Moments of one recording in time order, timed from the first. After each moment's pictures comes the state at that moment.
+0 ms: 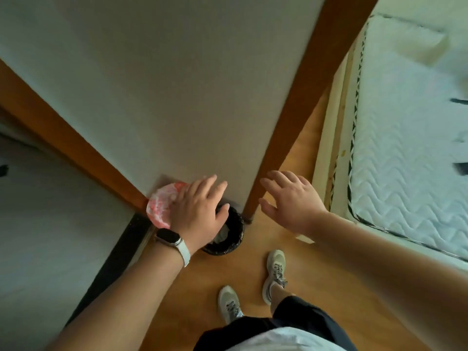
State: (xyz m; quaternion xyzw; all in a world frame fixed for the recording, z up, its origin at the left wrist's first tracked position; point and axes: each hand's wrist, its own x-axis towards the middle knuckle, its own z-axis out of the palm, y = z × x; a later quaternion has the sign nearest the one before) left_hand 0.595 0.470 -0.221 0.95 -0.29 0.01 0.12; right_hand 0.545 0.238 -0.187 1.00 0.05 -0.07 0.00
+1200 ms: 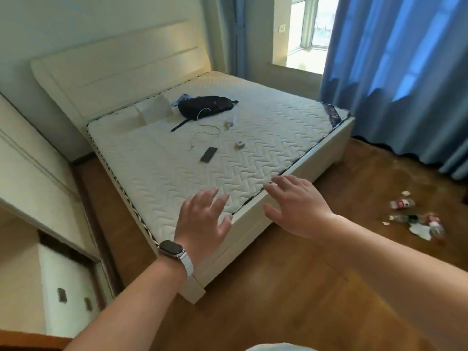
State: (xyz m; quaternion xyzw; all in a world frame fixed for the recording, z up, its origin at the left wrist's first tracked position) left_hand 0.251 -0.051 -0.105 0.65 -0.74 0.09 0.15; right_hand 0.018 -0.118 -0.081 0.88 -0.46 0.06 0.00
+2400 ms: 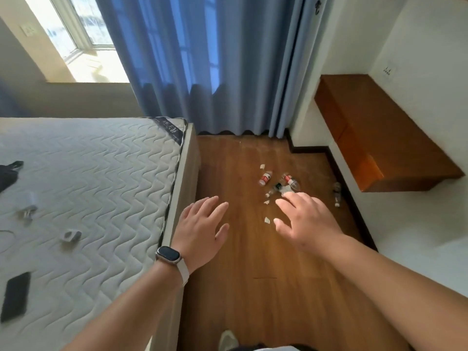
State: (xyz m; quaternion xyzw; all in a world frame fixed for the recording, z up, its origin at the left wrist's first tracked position) left_hand 0.000 -0.505 -0.167 0.30 -0.94 -0.06 0.13; right_hand -0.217 -0.350 -0.141 0.57 -0.82 0.00 0.02
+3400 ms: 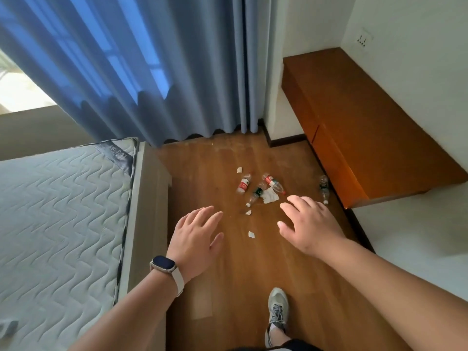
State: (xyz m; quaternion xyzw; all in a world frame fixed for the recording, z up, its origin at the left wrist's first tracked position) left_hand -0.292 -0.592 -0.202 0.24 -0.97 -0.07 0.04; right_hand -0.505 -0.404 -0.192 0.49 -0.87 0.00 -0.09
